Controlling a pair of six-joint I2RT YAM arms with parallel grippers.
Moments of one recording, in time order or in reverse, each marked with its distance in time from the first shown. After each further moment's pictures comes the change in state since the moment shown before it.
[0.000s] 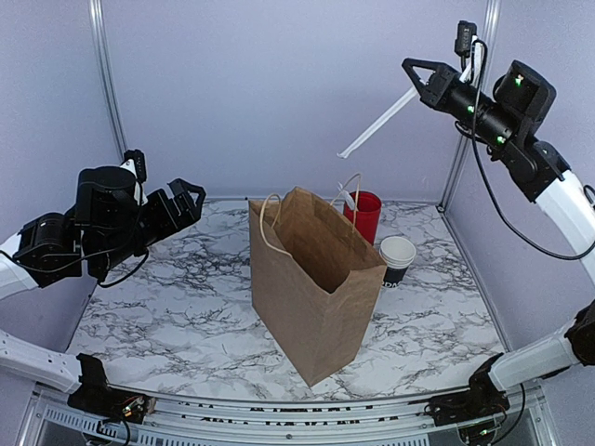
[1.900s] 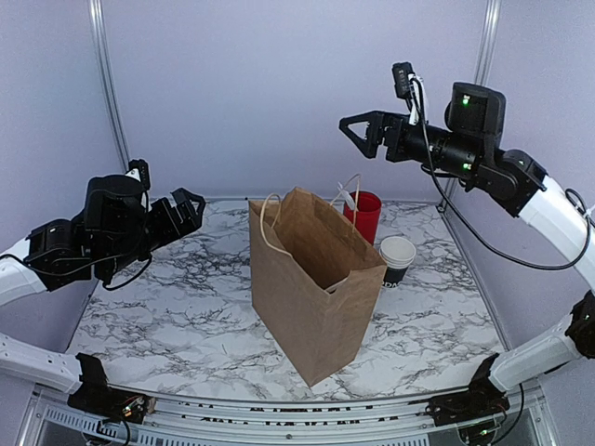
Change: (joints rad) left arm 0.057 -0.003 -0.075 0.034 0.045 0.005; right arm 0.245 0.037 -0.051 -0.258 0.124 -0.084
